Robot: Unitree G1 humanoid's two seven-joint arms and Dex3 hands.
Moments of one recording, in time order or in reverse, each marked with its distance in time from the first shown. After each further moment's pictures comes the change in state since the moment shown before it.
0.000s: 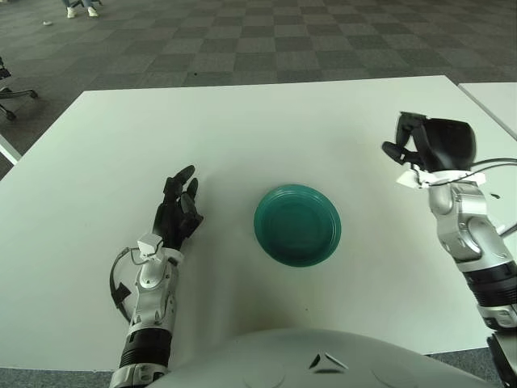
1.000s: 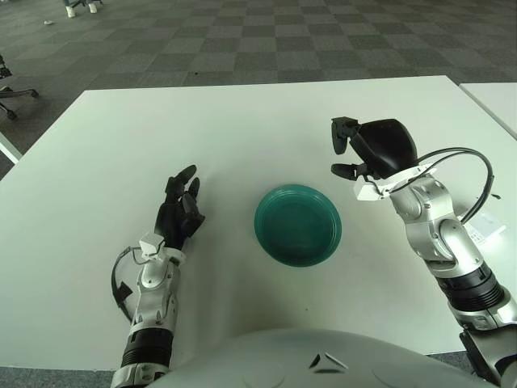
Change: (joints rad) left arm 0.004 -0.006 -0.003 0.005 0.002 -0.016 0.001; right arm -0.020 0.080 0.099 -0.165 -0.073 -0.133 0.319
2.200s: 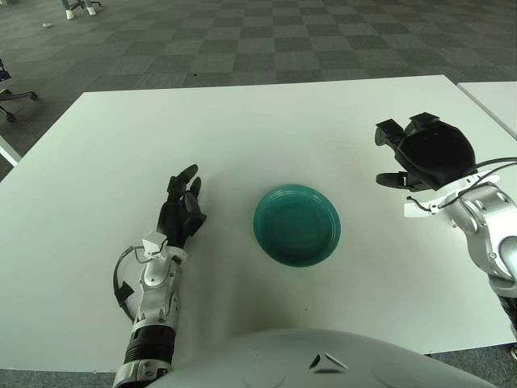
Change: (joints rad) left arm -0.035 -0.007 0.001 0.038 0.020 -0.007 0.005; right arm 0.217 -0.287 -0.286 -0.153 -0.217 -0.105 0.169
